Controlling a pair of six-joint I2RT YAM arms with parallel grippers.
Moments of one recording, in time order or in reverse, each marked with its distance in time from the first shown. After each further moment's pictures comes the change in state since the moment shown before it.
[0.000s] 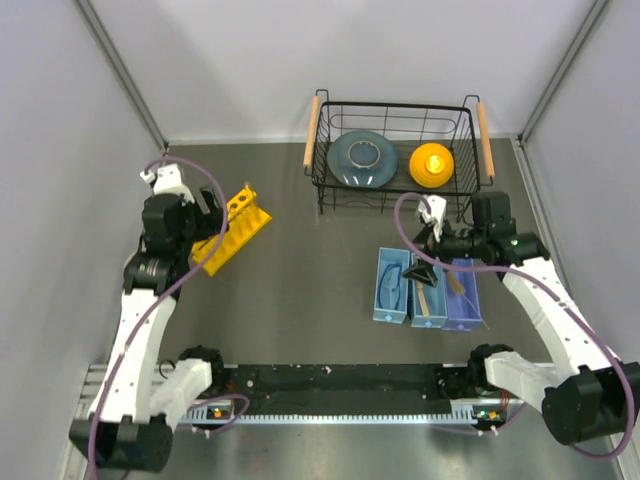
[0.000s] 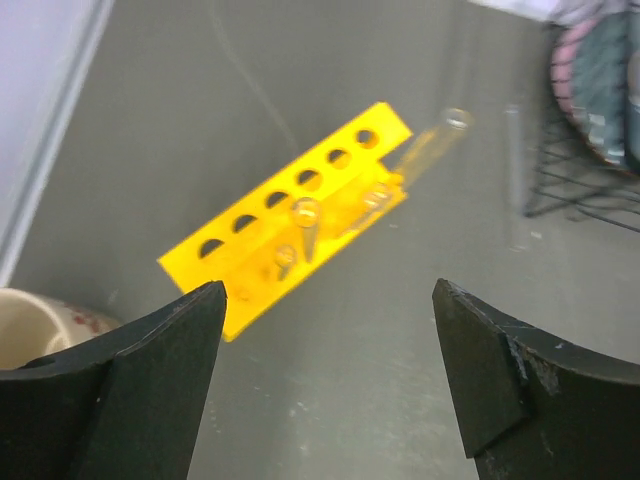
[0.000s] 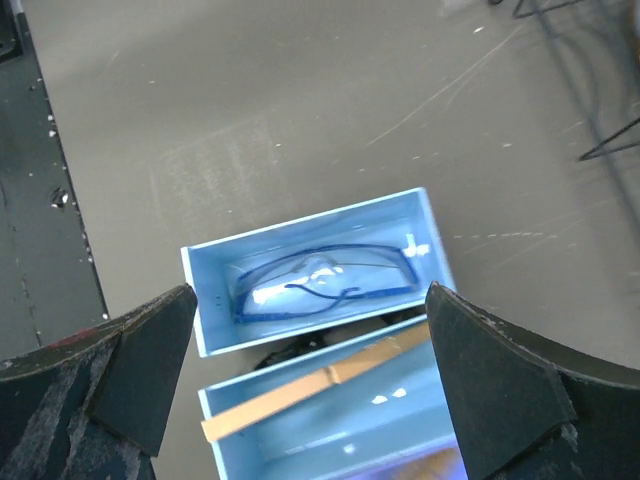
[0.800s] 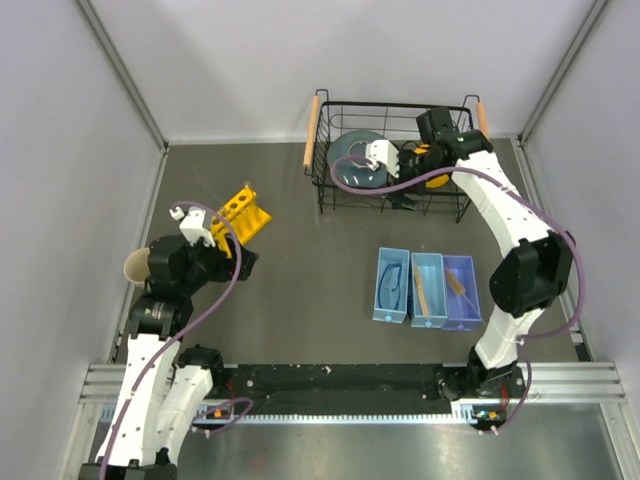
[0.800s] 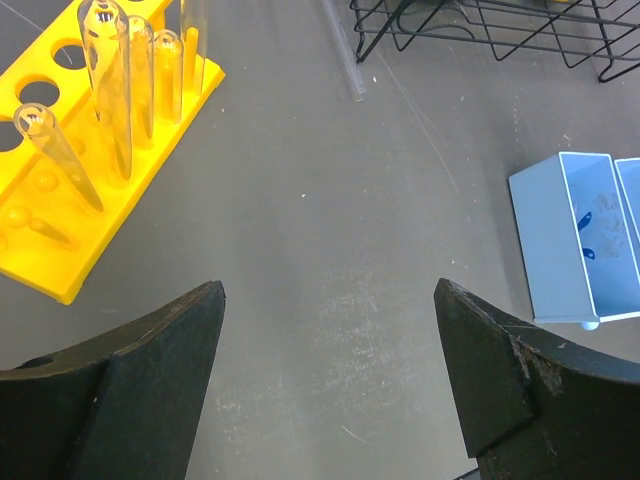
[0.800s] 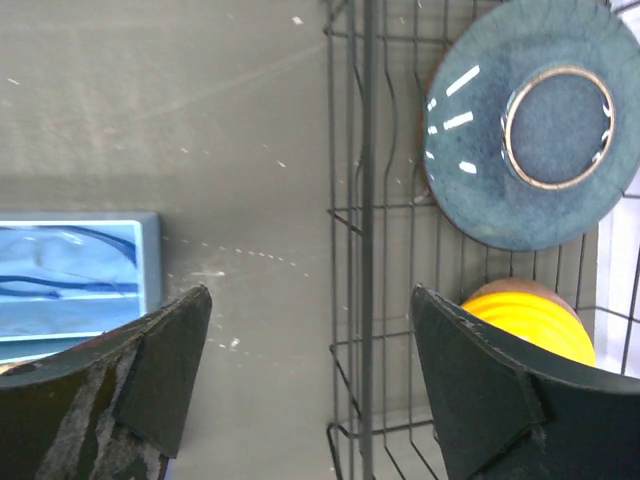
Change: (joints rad) left arm 0.000 -0.330 -0.293 -0.016 0.504 0.032; right arm 0.129 0.743 0.926 -0.378 0.330 -0.480
